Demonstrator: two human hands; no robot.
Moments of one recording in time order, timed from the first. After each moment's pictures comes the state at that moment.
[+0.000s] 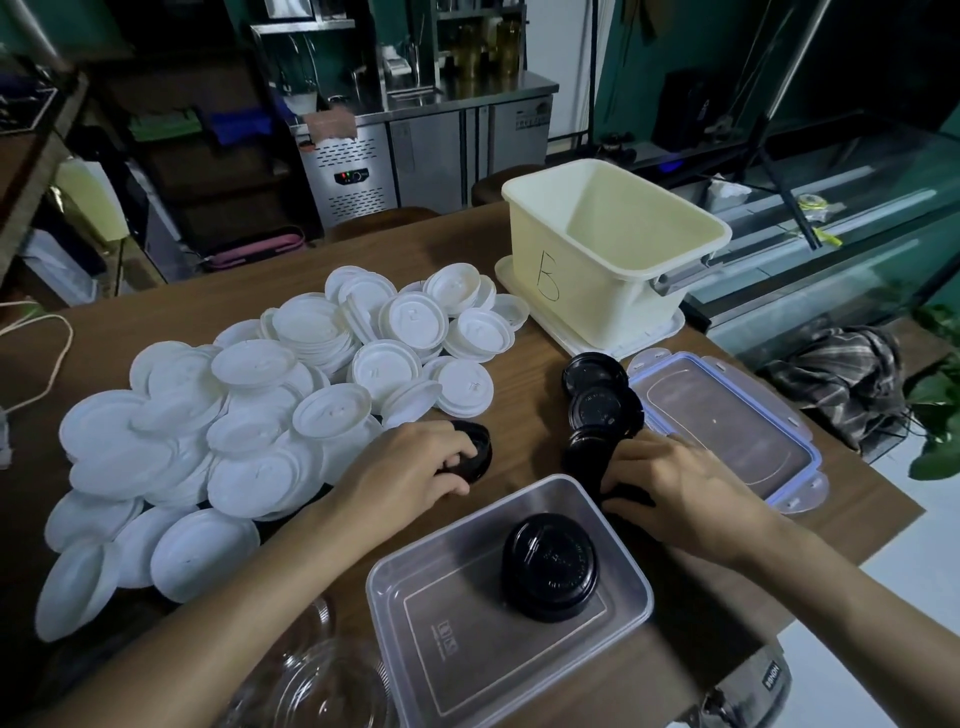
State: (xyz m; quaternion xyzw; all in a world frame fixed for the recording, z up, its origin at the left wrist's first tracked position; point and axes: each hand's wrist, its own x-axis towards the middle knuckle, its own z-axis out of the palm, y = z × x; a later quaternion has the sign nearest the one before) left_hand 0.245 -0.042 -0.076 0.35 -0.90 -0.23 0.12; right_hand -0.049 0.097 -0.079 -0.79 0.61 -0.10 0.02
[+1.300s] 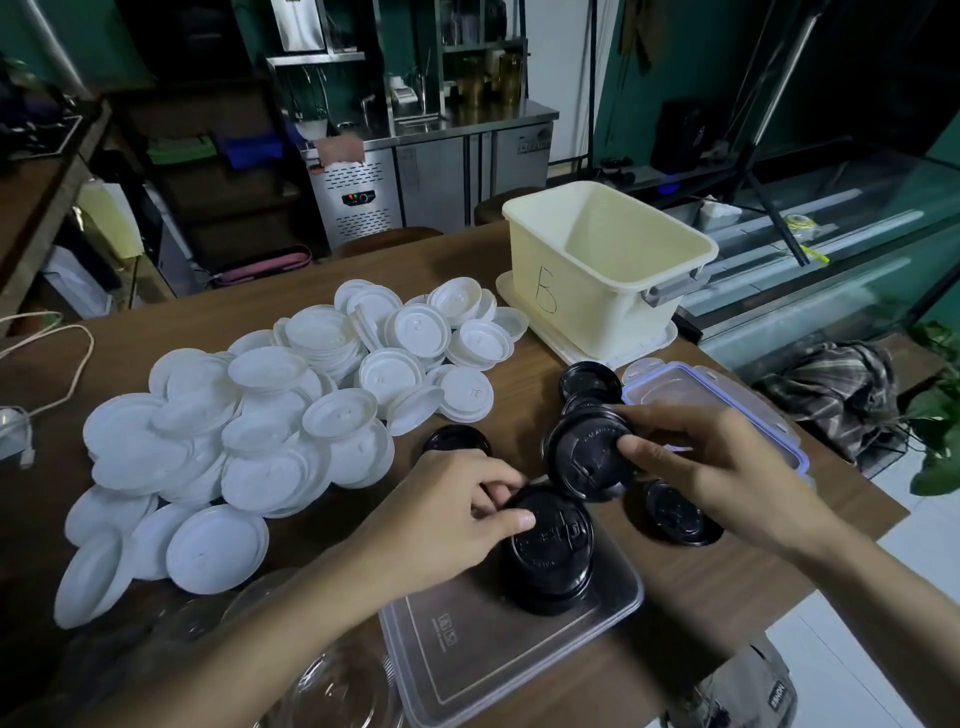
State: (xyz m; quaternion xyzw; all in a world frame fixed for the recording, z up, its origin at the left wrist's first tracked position) left_hand 0.236 0.030 -0.033 0.37 -0.82 -0.41 0.16; right_hand -0.029 0.124 -0.006 -0.59 0.63 -0.38 0.31
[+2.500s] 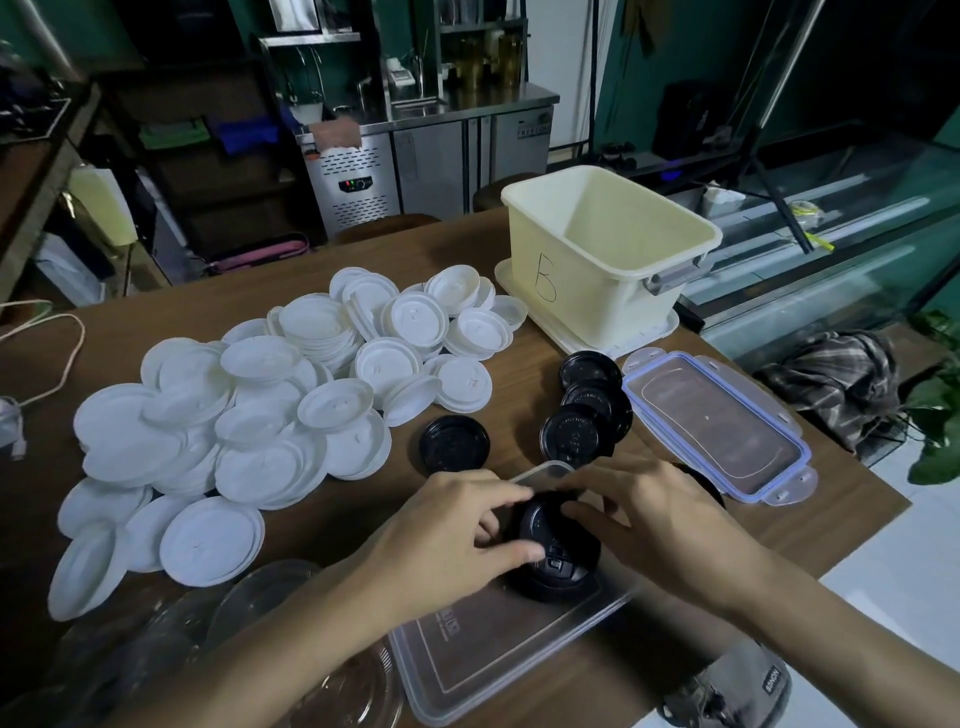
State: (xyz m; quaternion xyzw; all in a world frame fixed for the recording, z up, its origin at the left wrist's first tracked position) left_hand 0.240 0.043 -0.054 0.33 -0.85 -0.39 0.15; right_hand 0.011 0.131 -0.037 -0.74 0.64 -0.18 0.09
